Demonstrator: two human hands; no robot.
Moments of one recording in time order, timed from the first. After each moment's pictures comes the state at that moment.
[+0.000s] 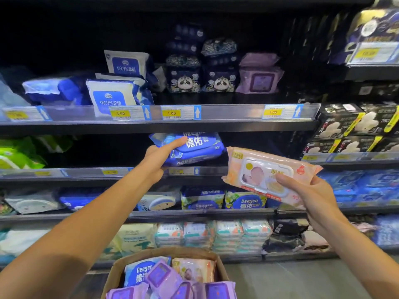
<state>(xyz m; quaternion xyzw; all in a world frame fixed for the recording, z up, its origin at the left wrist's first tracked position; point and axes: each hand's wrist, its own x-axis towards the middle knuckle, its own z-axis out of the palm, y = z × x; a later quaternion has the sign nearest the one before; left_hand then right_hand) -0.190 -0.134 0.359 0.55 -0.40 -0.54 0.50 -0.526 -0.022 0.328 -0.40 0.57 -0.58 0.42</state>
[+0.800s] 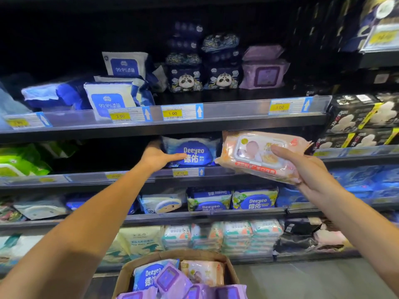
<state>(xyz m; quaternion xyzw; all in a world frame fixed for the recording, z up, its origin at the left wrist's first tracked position) -0.156 -0.184 0.332 0.63 -0.61 -0.30 0.38 -0.516 -0.082 0.344 -0.36 0.51 -0.57 0.53</state>
